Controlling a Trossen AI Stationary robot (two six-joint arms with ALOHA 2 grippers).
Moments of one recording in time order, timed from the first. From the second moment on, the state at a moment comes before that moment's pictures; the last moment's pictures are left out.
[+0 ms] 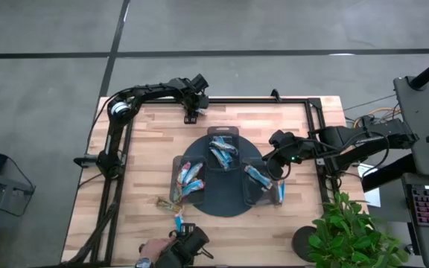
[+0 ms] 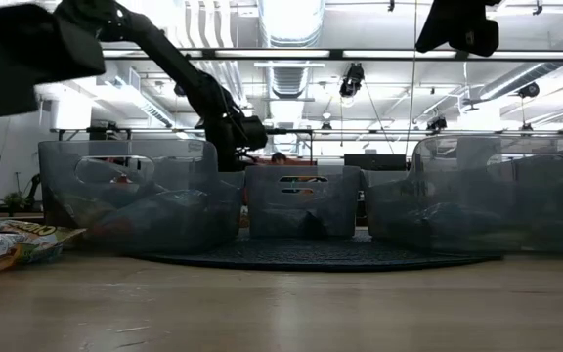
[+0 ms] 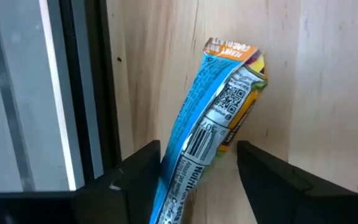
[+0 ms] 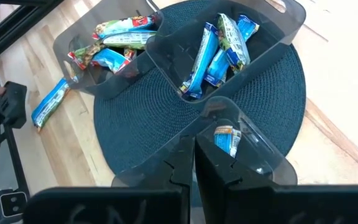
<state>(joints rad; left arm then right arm) 0.73 2.11 1.58 -0.72 -0.06 0.79 0.18 1.13 1.11 -0.85 0.23 0.81</state>
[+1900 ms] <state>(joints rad) 0.19 1.72 1.91 -0.66 0.44 0.11 0.18 0.83 1.15 -0.81 0.32 0.61</state>
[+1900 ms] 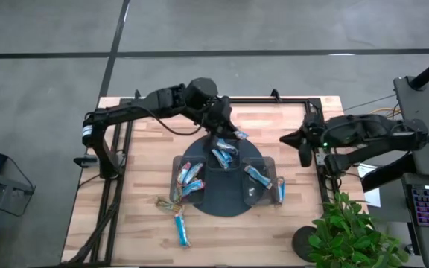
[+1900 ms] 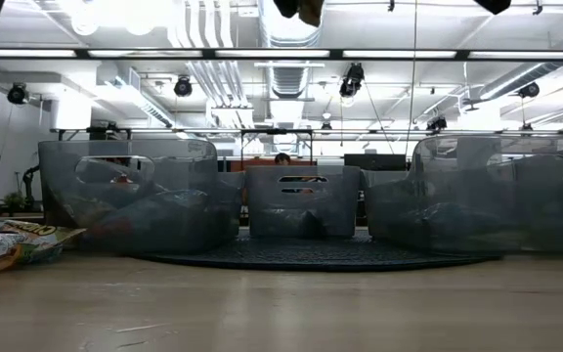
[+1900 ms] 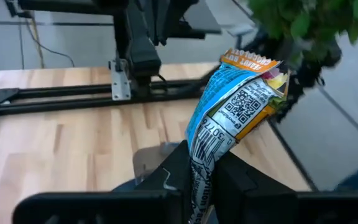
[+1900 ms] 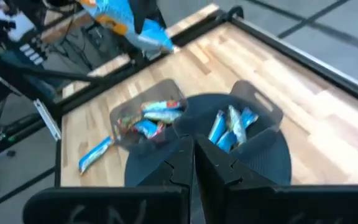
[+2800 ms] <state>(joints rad) 0.03 1.95 1.91 -0.34 0.33 -0.08 0.18 0.77 1.15 -0.89 0.40 0.58</state>
